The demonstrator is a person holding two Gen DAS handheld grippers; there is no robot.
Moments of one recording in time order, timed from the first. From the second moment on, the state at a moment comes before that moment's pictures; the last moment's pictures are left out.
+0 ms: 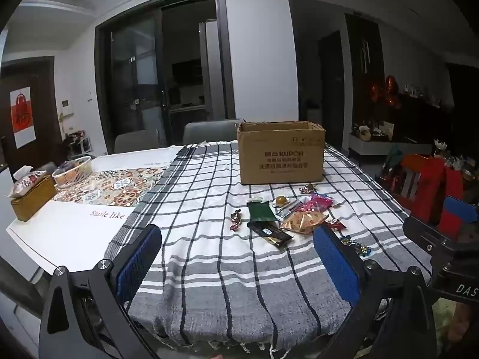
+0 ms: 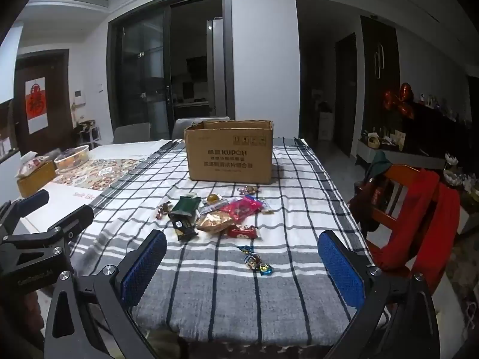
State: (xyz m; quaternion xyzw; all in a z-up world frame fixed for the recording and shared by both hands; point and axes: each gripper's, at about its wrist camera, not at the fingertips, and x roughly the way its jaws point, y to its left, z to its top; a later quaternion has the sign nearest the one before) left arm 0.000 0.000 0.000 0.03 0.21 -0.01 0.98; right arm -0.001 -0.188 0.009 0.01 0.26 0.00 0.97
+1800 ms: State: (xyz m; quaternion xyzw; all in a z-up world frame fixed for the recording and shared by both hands) left arm -0.008 -0.007 0.010 0.04 0.19 -0.02 0.98; right arm -0.002 -0.190 0.010 0.02 0.27 0.00 0.96
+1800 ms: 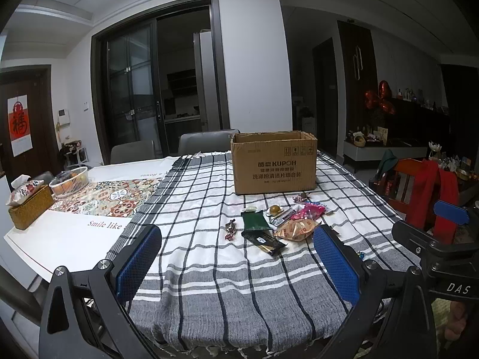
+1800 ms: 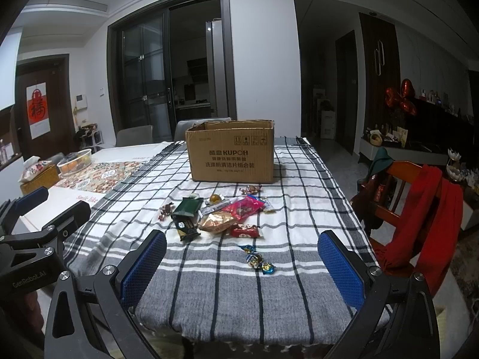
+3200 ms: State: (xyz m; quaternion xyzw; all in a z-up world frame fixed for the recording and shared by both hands) left arm 0.008 -0.018 -0.003 0.07 0.21 -0.06 0.97; right arm 0.017 -0.200 -0.014 0.03 0.29 0.01 0.96
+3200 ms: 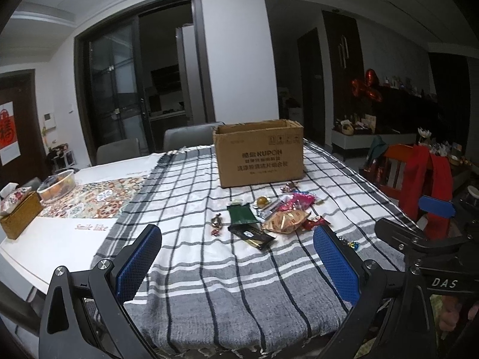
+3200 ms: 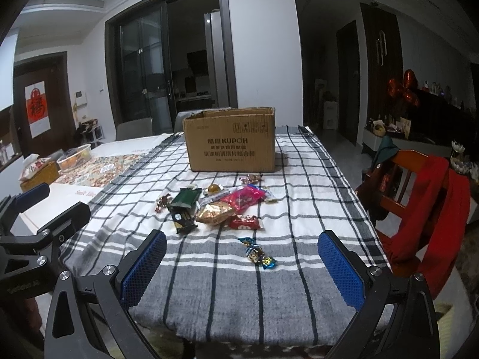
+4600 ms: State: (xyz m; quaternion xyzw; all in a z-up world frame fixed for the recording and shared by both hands) left arm 0.163 -0.091 -0.096 0.11 0.35 -0.17 0.92; right arm 0.127 -0.222 -0.120 0.03 0.45 0.09 0.89
